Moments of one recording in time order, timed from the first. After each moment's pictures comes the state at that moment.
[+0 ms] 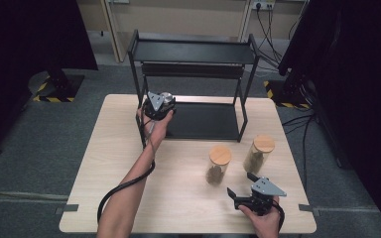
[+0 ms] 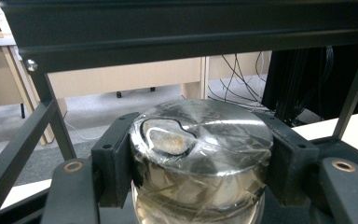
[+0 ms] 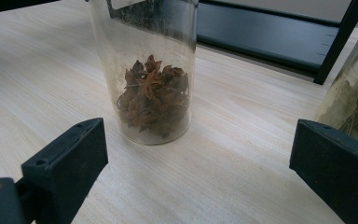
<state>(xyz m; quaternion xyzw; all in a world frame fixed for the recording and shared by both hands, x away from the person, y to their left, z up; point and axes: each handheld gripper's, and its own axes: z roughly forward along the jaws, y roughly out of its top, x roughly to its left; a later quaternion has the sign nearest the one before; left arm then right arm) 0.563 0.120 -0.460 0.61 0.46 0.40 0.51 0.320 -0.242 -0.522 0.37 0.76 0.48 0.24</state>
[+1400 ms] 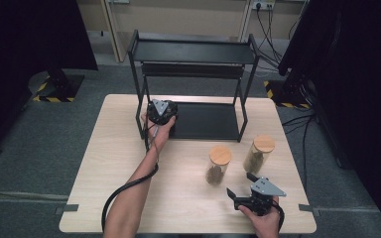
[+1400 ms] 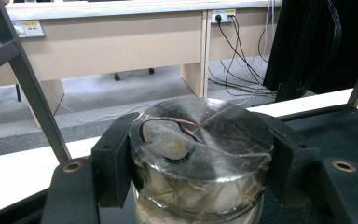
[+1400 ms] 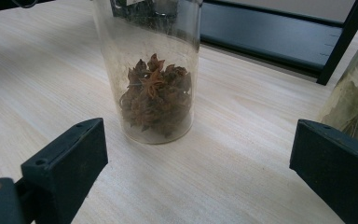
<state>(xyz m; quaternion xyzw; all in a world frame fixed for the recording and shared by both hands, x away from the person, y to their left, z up) 0.574 0.112 -0.497 0.62 0.47 0.38 0.49 0.320 -0.242 -0.522 0.37 0.76 0.48 0.24</state>
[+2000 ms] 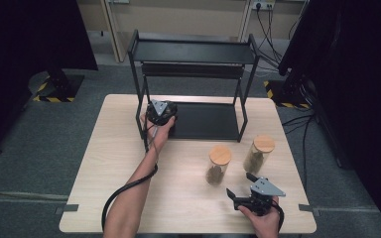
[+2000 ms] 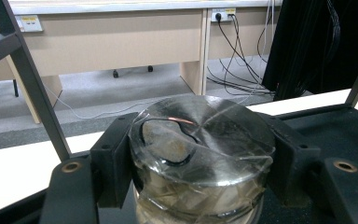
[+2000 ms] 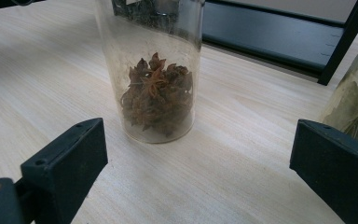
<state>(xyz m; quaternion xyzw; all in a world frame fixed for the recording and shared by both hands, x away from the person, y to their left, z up) 0.572 0.114 -0.497 0.62 0.48 0.37 0.49 0.320 -0.241 -0.522 0.37 0.76 0.48 0.24</state>
